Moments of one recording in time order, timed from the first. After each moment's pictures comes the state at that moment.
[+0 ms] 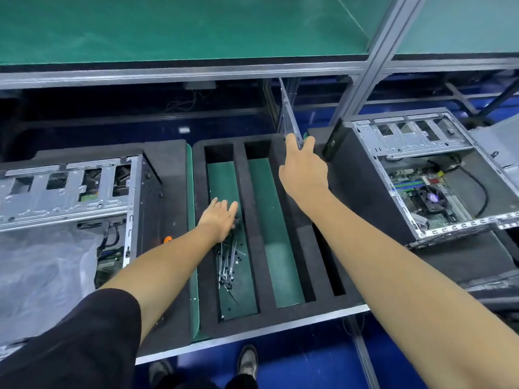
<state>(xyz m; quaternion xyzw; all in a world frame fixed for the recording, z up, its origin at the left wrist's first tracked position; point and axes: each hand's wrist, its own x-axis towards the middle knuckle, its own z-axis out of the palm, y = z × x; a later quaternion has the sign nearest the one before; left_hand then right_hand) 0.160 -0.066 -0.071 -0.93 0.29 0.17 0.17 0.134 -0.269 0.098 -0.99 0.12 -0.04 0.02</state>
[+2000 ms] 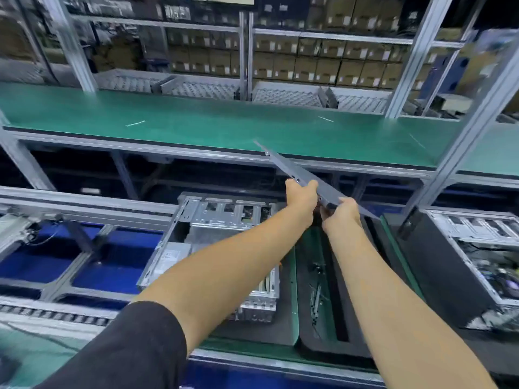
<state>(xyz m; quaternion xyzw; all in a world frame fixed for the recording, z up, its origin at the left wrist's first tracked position) 0.055 0.031 0.238 -0.59 -0.16 0.01 -0.79 0.060 -0.049 0.213 -0.49 0.40 -0.03 0.77</state>
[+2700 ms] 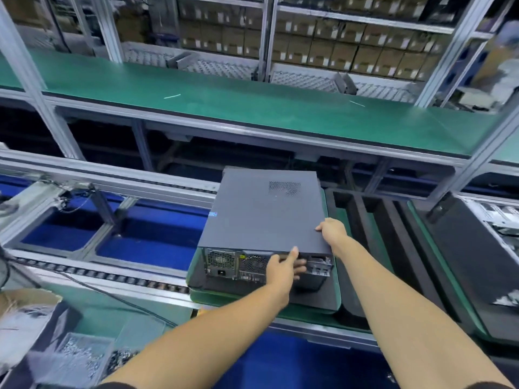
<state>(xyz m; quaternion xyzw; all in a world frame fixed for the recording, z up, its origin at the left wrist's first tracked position) -0.130 0.204 0.063 -0.54 -0.24 0.12 -0.80 -0.020 0.075 0.107 -0.80 0.23 0.08 0.54</state>
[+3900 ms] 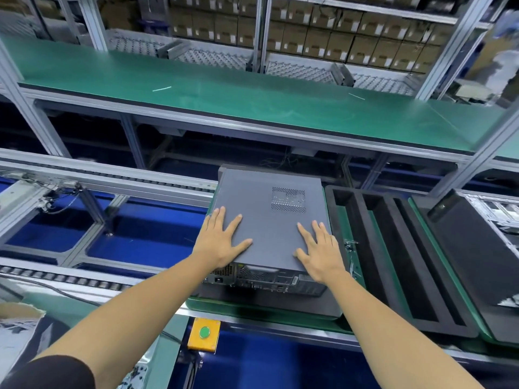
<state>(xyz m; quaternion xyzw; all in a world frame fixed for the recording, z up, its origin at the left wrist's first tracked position) -0.040 0.385 0.036 -1.00 0.05 0.02 -0.08 -0.036 0.077 0.034 -0.99 -0.07 0.05 0.07</state>
